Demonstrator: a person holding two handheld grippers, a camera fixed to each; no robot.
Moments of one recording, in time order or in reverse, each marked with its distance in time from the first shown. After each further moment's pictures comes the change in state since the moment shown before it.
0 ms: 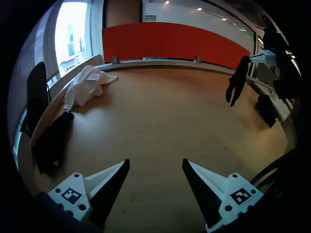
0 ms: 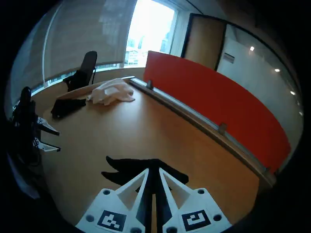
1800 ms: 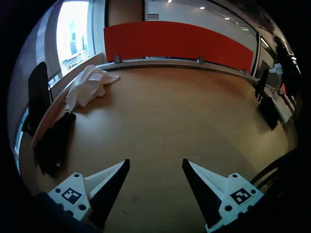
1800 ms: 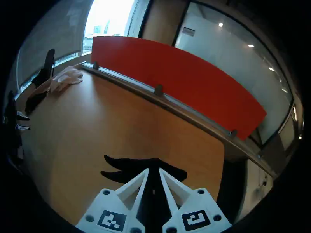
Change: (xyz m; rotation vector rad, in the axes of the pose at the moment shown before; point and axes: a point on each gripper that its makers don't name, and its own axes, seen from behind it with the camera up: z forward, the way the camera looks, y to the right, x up) left arm 0.011 0.000 0.001 0.023 -0.018 -0.008; right arm -0.124 0.230 -0.115 -0.262 -0.195 0.146
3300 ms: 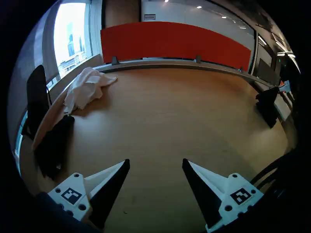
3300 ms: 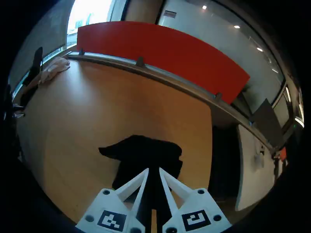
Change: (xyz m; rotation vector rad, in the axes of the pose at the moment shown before) left arm 0.002 0.001 -0.004 -0.014 -0.001 0.022; right arm -0.139 0.019 -0.065 -0.094 -0.153 0.118
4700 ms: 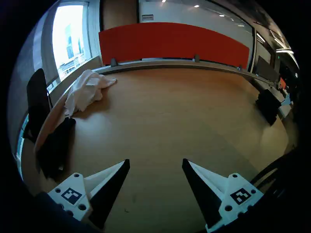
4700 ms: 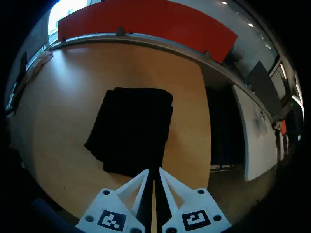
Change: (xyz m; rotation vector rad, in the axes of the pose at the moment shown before) left arm 0.000 -0.003 -0.006 0.009 0.001 0.025; right arm -0.117 0.021 0.015 -0.045 -0.215 0.135
